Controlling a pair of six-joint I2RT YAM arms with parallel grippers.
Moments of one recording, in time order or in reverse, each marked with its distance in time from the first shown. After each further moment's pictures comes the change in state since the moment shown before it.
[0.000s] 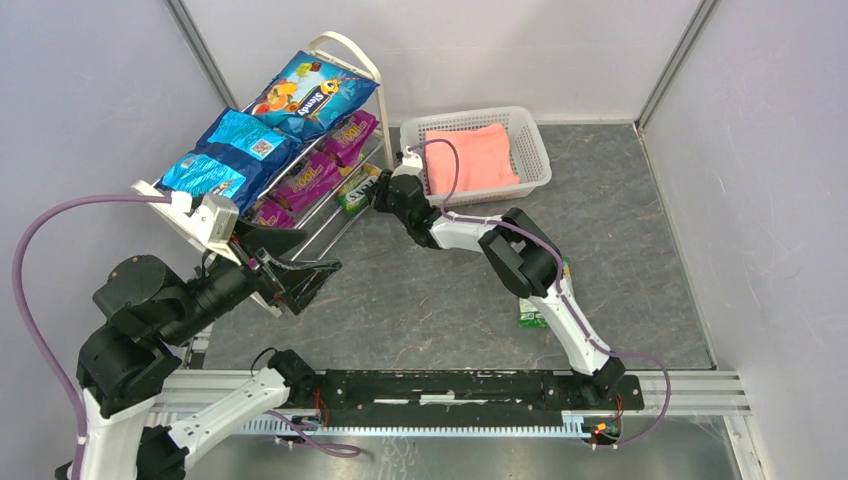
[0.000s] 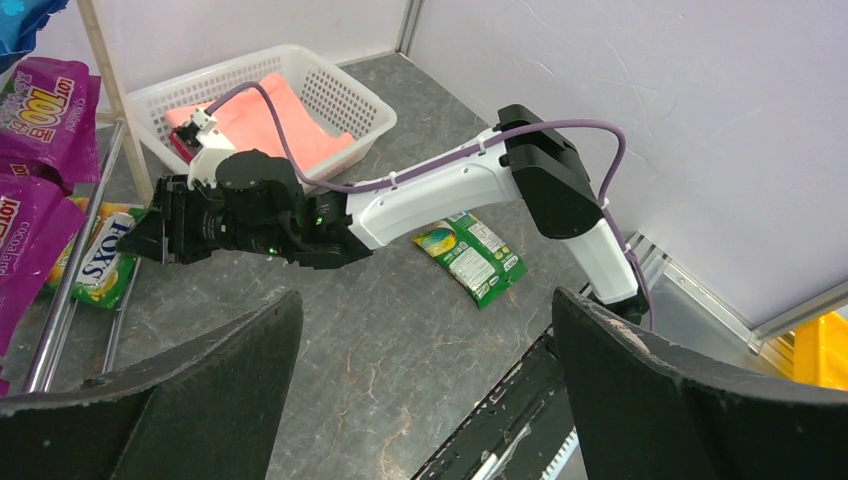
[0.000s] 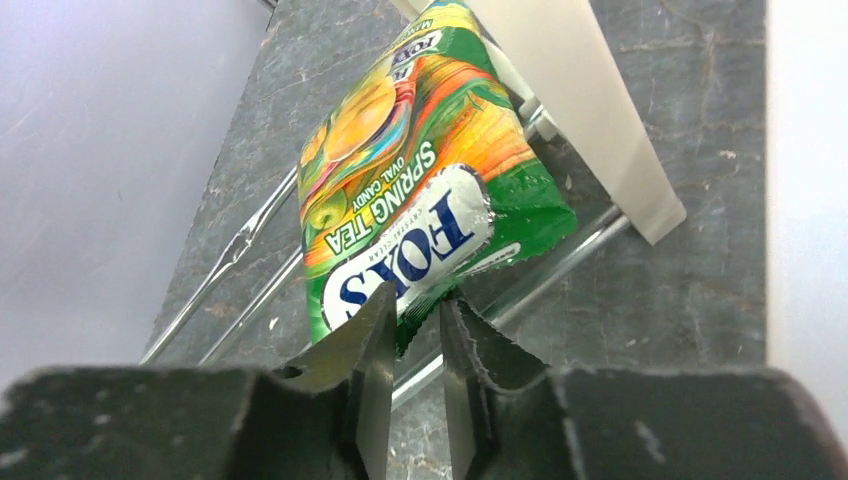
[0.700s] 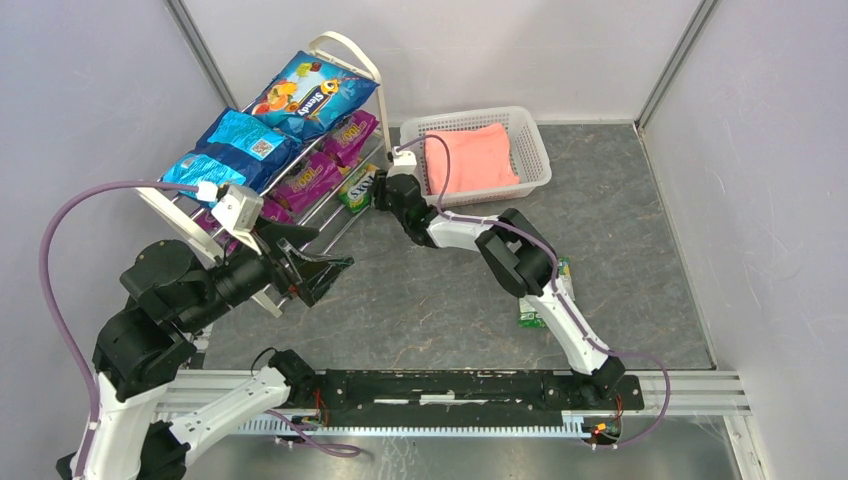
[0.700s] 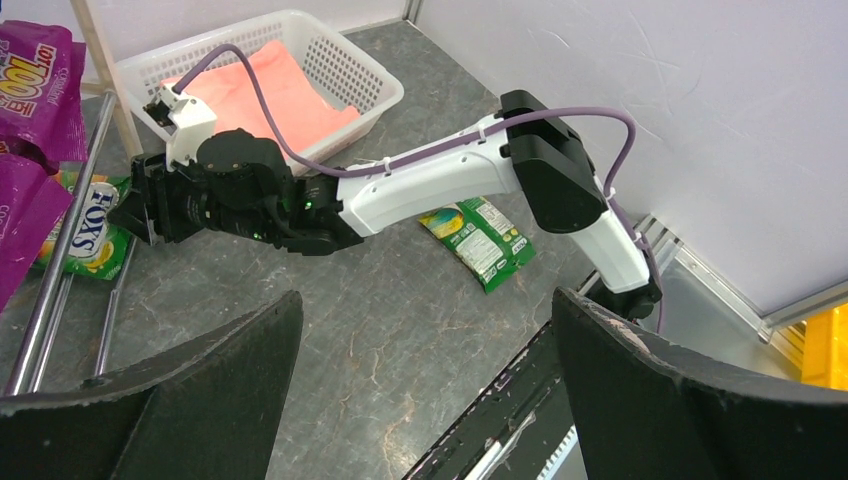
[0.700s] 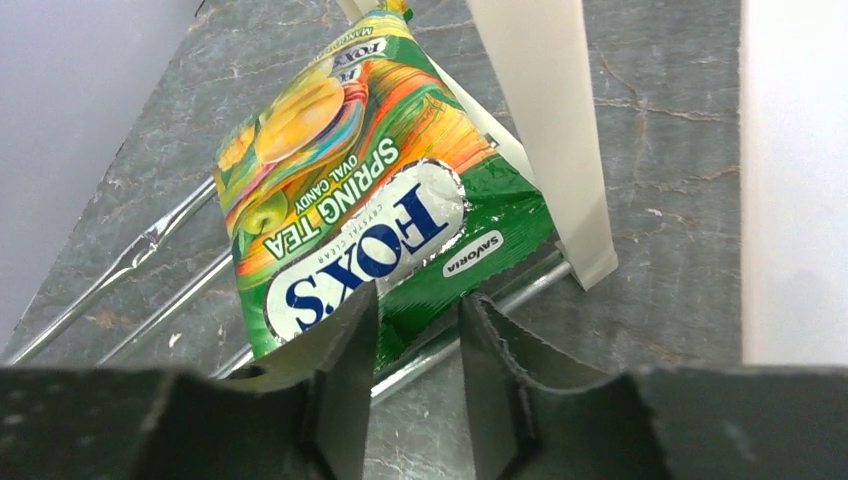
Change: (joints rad) left arm 0.000 0.043 -0.024 0.000 0.000 0.000; right arm -0.004 0.058 0.084 -0.019 0.074 -0.227
